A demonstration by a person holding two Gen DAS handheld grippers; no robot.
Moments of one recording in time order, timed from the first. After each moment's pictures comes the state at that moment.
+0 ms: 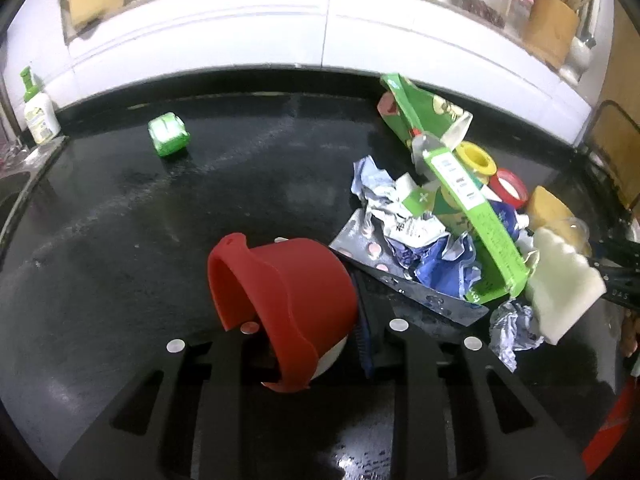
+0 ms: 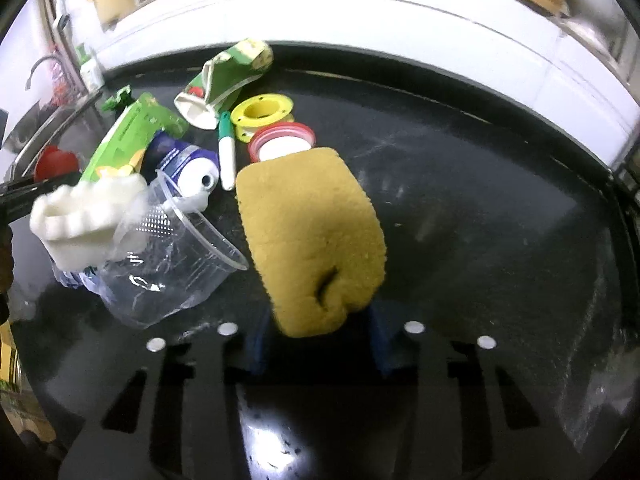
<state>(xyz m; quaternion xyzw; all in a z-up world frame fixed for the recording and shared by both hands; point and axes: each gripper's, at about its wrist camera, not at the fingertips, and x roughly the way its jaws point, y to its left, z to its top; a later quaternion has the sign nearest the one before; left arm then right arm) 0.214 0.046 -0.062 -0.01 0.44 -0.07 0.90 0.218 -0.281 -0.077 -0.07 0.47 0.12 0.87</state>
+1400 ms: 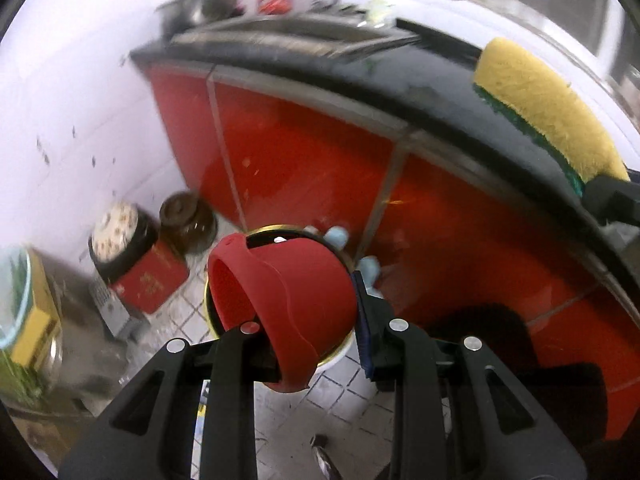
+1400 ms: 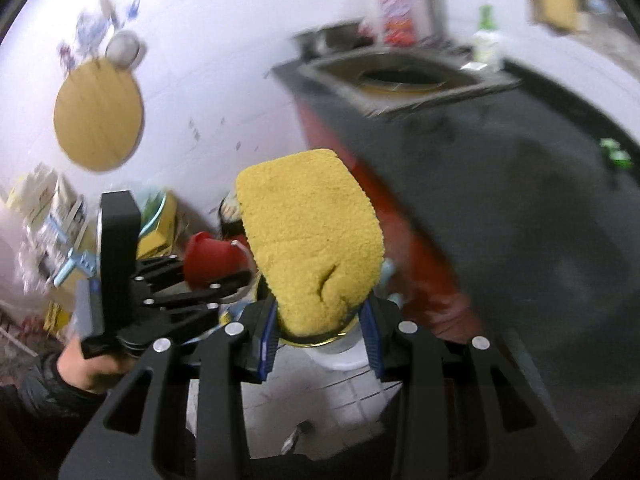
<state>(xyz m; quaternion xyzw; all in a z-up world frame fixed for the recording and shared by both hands) -0.181 0.359 -0.127 -0.15 0.43 0.21 0.86 -0.048 0.212 -0.041 -0.14 0.42 0.53 0.72</state>
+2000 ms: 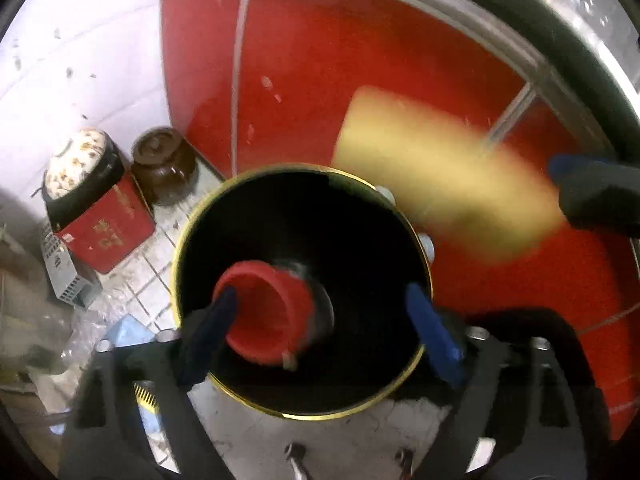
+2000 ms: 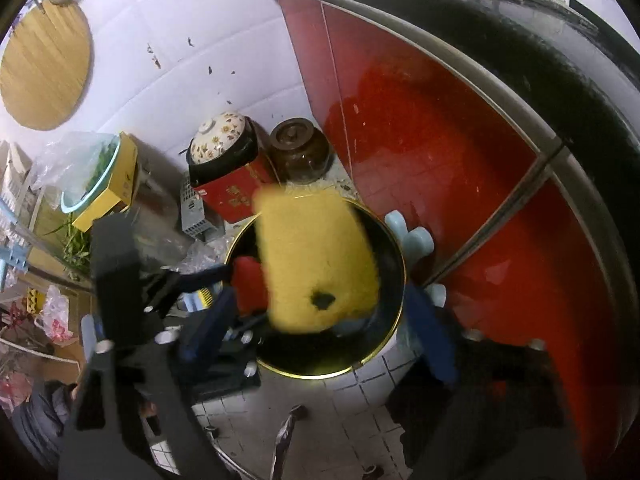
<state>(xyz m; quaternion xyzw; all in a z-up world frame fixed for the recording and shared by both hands) -0.177 0.437 -0.261 -0.24 0.43 0.20 0.85 -0.040 0.356 -0.181 -0.22 0.50 0.48 0.69</state>
